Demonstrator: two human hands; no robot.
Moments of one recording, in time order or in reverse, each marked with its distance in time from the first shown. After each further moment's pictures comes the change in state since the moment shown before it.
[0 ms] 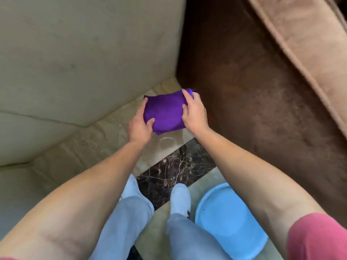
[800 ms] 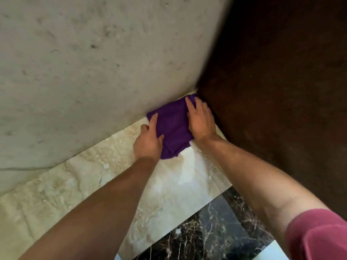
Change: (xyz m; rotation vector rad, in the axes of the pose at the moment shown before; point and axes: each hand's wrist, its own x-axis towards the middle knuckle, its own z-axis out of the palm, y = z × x) left_hand 0.194 -0.149 0.141 0.336 0.062 0.065; right_hand 0.211 0.131 0.231 -0.428 0.047 -0.188
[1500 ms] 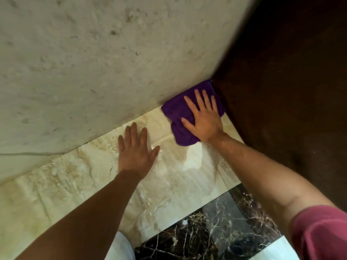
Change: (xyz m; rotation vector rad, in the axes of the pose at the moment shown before) left_hand -0.040 -0.081 -0.016 0.453 -0.103 0.072; right_hand -0.009 -0.006 0.016 -0.106 -0.087 -0.192
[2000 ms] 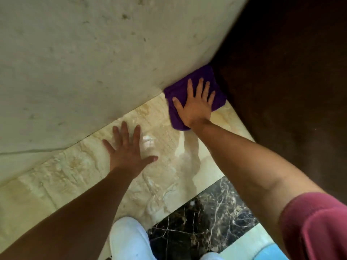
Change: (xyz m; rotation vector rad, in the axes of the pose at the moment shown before) left_hand -0.017 -0.045 0.002 0.115 -0.224 0.016; right_hand 0.012 -0.063 0.005 0.112 -0.036 0.439
